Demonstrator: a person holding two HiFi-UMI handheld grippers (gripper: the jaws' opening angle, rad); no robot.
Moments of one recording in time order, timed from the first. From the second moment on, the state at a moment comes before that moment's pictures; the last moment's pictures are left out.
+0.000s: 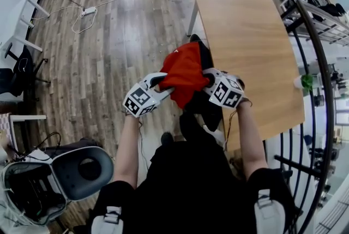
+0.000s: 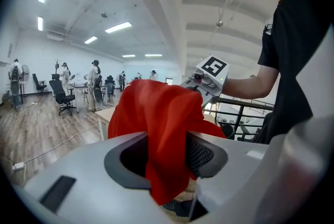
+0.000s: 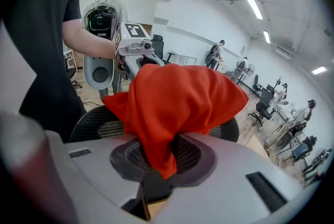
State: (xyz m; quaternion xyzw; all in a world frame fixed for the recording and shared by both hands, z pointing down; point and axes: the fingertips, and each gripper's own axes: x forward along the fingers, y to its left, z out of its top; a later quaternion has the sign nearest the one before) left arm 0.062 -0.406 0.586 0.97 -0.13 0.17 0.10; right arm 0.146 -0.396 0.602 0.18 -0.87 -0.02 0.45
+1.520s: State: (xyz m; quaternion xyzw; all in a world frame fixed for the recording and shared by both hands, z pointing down) left arm -0.025 -0.348 0.533 0.97 -0.20 0.12 0.07; right arm 0.026 -0.347 0.546 0.15 -0.89 -0.10 0.41
